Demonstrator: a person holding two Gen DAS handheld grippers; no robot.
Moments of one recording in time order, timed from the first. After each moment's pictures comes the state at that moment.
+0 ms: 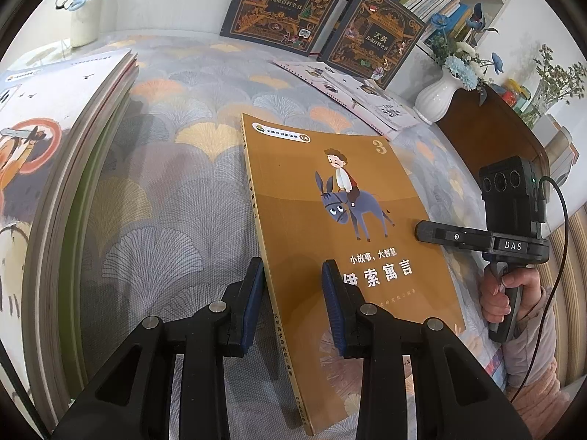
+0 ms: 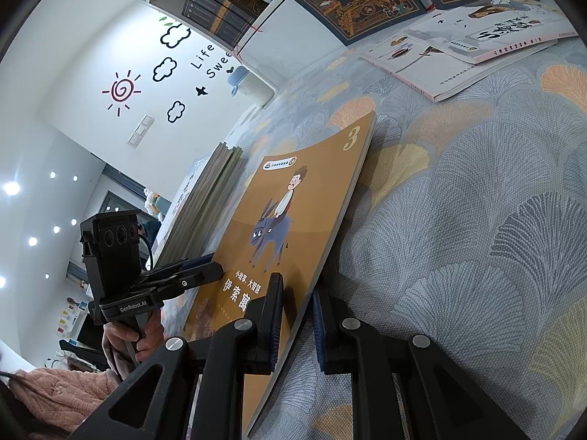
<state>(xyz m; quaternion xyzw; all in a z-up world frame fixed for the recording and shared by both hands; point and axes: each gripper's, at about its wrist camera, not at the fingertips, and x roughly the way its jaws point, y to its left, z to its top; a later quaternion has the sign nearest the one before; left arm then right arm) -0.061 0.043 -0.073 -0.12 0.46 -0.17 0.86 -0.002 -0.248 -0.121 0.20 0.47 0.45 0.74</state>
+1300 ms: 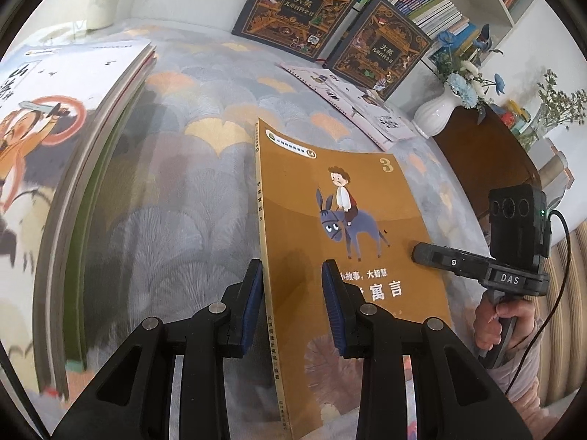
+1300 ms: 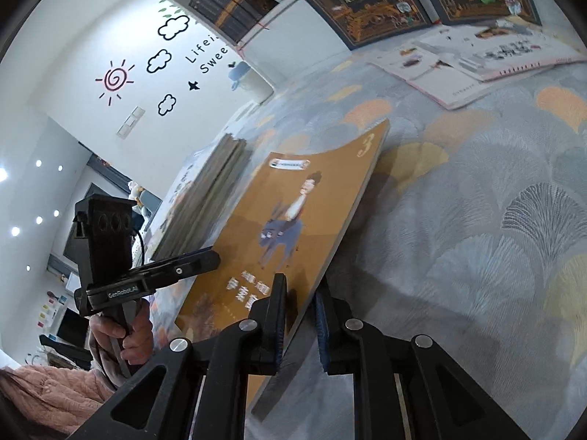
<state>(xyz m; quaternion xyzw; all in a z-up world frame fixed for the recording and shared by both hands) -0.072 0.049 -0.065 -0.17 0.47 -0.16 0.85 -0.030 -0.235 -0.098 0.16 0.46 0.43 0.76</state>
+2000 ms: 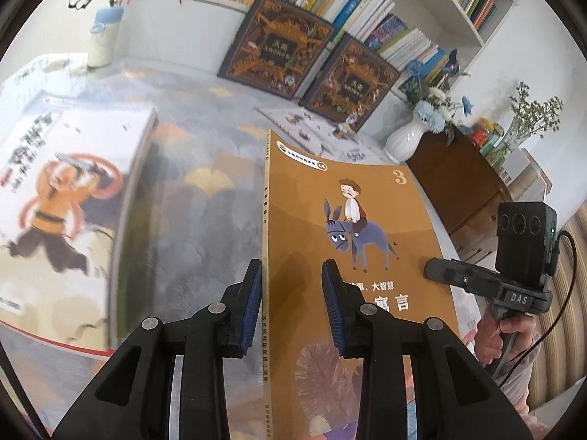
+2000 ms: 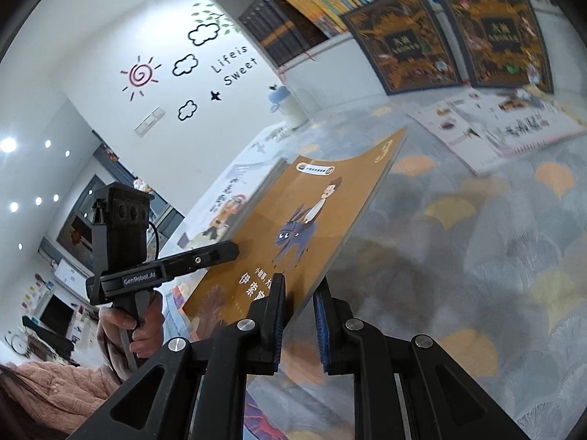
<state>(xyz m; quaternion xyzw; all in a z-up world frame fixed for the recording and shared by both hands) -0.101 0.065 -0.007 -0.18 0.41 -0.18 0.88 -0.074 -0.217 -0.024 0.12 0.40 0.44 0.80</state>
